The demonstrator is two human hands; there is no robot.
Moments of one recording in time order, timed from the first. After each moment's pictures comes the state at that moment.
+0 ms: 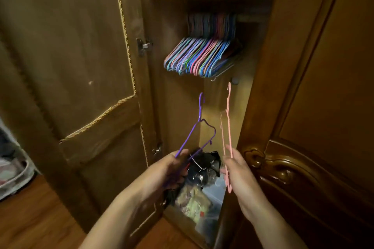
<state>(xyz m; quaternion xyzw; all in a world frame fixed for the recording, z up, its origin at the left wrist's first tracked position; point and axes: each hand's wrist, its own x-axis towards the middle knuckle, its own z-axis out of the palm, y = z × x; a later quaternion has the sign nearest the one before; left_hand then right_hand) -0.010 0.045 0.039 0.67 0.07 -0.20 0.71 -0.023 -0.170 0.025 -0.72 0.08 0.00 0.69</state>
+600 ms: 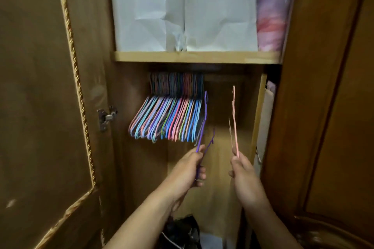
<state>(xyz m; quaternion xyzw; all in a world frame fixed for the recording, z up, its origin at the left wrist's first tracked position) 0.201 0.005 0.149 0.65 -0.18 -0.19 0.72 0.143 -0.139 0.125 -0.74 0.18 -0.28 0.59</state>
